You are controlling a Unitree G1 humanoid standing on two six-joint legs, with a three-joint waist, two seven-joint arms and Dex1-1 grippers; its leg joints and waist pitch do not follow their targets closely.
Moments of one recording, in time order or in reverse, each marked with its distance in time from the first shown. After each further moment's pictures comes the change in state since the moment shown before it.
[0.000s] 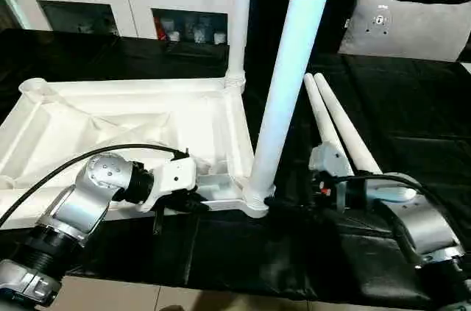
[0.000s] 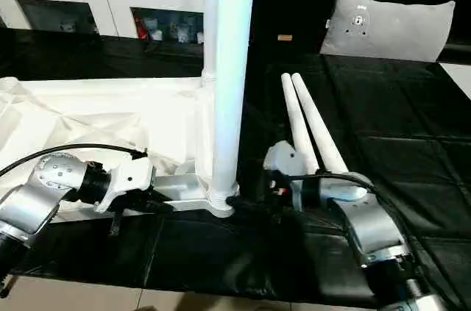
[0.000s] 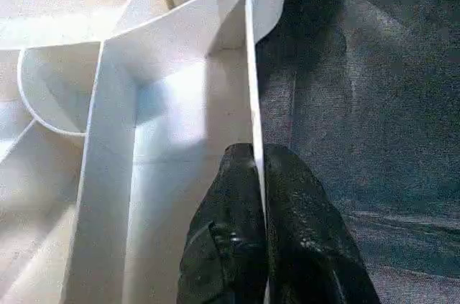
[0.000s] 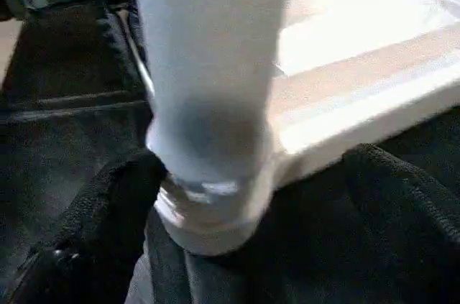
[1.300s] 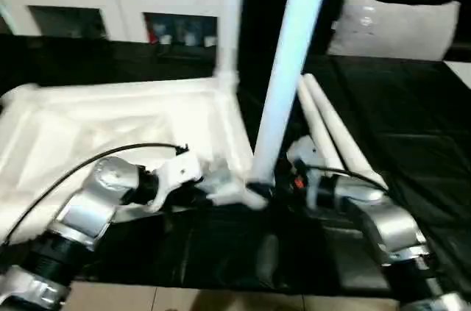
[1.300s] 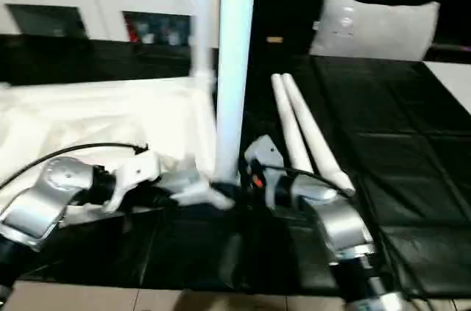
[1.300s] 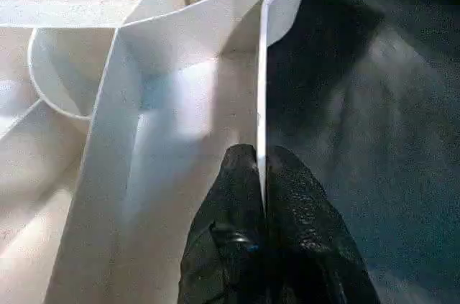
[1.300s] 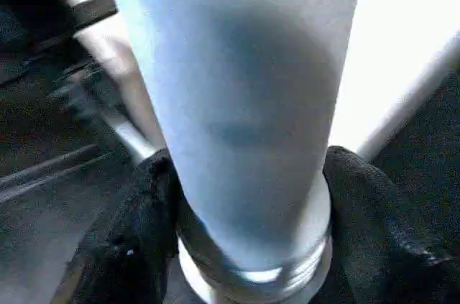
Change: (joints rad) left arm 0.027 -0.102 0.045 -0.112 0.005 0.342 0.204; right arm -0.018 0.243 -0.043 0.056 -0.013 0.194 -0.310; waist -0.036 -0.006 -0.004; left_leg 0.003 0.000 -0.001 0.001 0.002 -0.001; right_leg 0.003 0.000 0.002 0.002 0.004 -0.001
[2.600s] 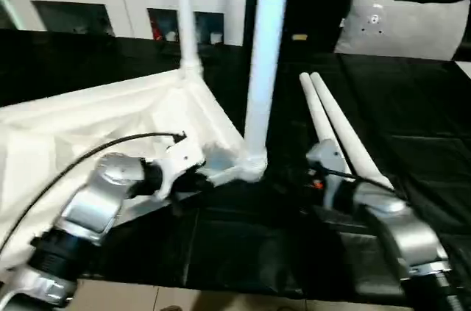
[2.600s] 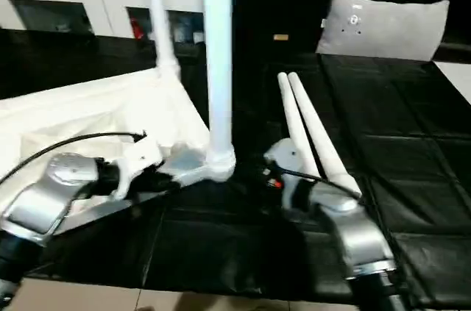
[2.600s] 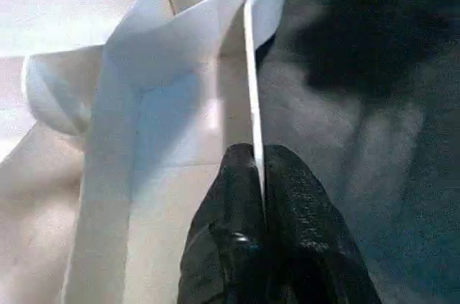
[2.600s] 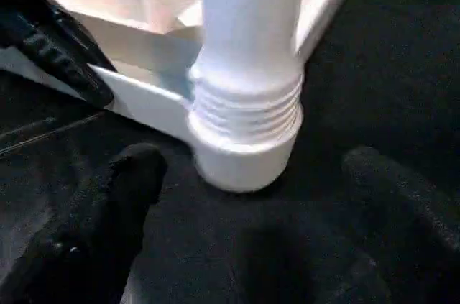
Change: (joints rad) left arm -0.014 0.041 0.003 0.027 -0.001 -0.090 -0.013; right arm 0.097 -0.163 -0.041 -0.092 -0.004 -0.098 0.071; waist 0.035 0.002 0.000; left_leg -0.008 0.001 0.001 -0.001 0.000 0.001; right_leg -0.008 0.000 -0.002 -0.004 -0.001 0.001
